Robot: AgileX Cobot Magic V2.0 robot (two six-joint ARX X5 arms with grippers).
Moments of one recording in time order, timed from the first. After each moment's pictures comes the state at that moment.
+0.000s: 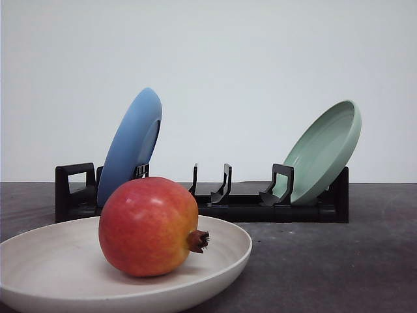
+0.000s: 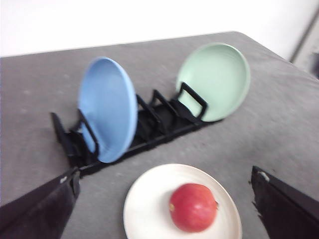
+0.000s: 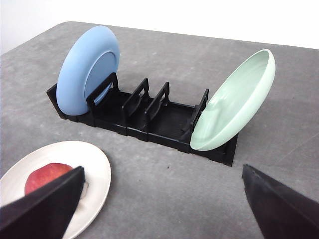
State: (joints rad) left_arx -1.34 0.53 1.03 -0.98 -0.73 -0.47; right_arx 0.83 0.39 0.72 -0.69 0.29 0.27
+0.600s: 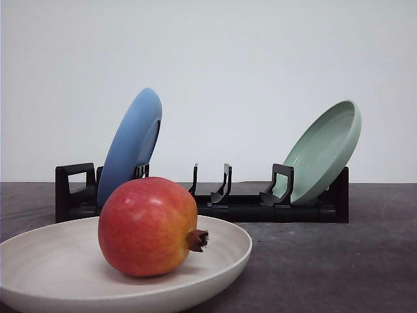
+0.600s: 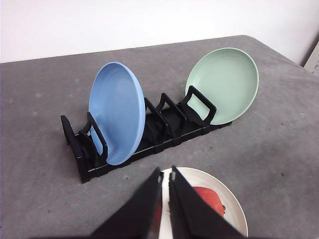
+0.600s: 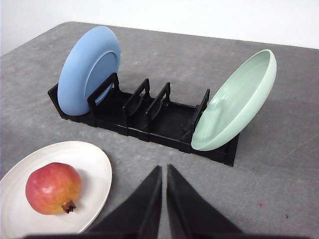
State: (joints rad) left_arx -1.34 0.53 1.03 -0.99 -0.75 -0.46; right_arx 0.83 0.39 0.72 -0.69 0.29 0.27
